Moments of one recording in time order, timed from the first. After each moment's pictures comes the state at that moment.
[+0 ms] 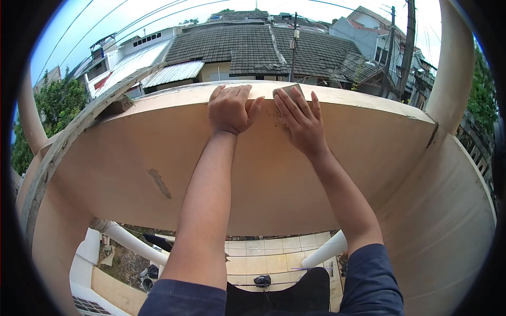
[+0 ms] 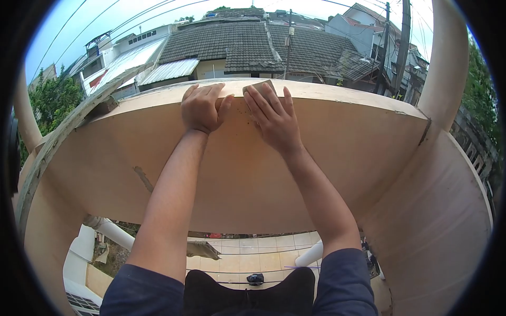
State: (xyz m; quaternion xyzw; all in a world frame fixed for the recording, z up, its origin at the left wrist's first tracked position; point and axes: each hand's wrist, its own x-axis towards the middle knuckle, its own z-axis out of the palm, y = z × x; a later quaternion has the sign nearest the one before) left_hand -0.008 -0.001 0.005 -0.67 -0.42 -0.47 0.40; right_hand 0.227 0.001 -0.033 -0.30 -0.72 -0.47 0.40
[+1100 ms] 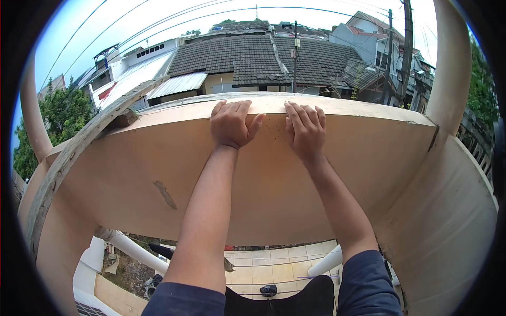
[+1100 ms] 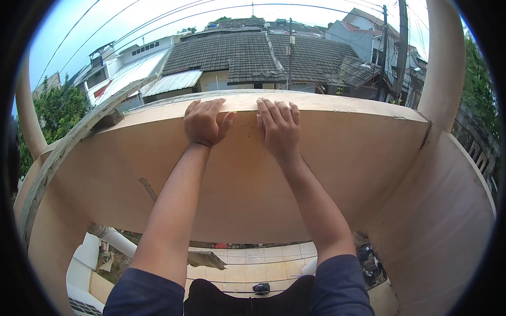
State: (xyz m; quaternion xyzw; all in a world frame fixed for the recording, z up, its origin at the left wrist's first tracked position) left_hand -0.009 0.000 0.003 -0.66 -0.40 -0.49 0.41; right_hand 0.219 -0.001 -0.022 -0.34 -0.66 -0.43 0.52
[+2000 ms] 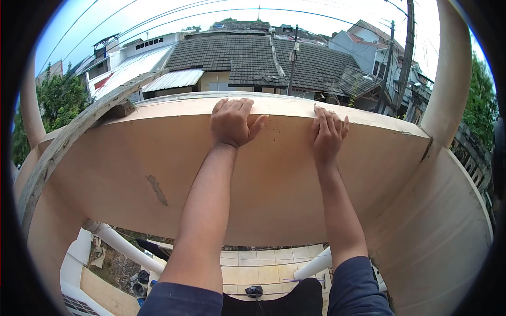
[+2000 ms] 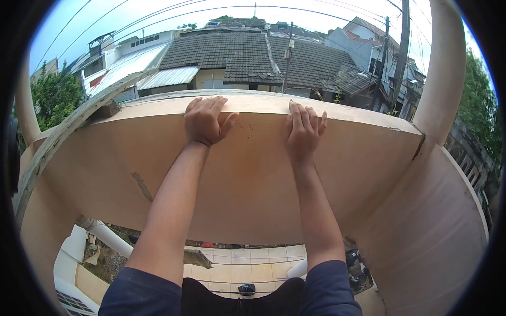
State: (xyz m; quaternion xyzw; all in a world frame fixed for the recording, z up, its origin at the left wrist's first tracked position) left_hand -0.009 -0.003 0.005 -0.66 -0.39 -0.49 0.41; right_hand 0.264 0.021 -0.032 -0.42 -0.57 -0.44 0.55
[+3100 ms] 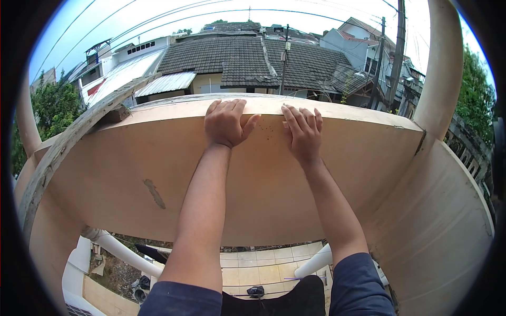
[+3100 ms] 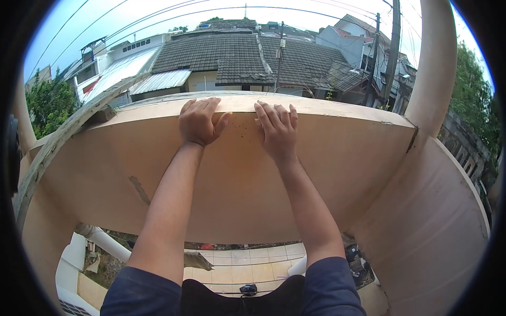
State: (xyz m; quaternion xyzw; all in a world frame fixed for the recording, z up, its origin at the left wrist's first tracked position) left_hand -0.008 -0.002 0.004 -0.67 -0.41 -0.48 0.40; right_hand 0.234 0.003 -0.029 -0.35 -0.66 -0.44 0.49
